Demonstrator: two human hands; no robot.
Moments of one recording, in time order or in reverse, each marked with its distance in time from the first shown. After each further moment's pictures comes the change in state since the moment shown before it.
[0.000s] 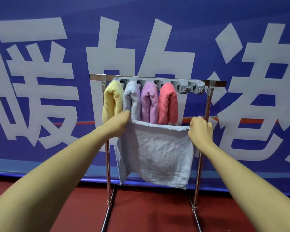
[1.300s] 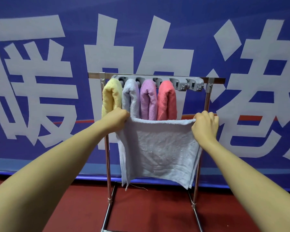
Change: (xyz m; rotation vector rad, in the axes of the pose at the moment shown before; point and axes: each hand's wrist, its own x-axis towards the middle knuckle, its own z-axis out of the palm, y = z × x) left_hand -0.003 0.002 -0.015 0.134 0.017 0.088; right_hand -0.002 0.010 -0.005 -0.128 0.137 0.035
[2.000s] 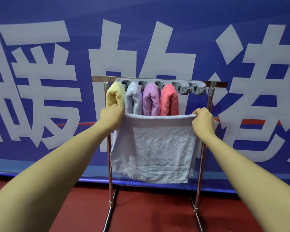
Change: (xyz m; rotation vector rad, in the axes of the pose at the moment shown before) left_hand -0.003 -0.002 -0.015 0.190 0.094 -0.335; right_hand 0.024 -0.011 -0.007 0.454 -0.060 0.084
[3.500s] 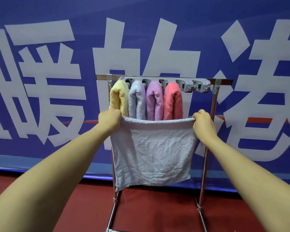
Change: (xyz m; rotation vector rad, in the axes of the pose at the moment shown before) left_hand -0.013 -0.011 0.012 0.038 -0.104 -0.068; right_hand -0.006 0.012 0.017 -0.194 -0.086 -0.152
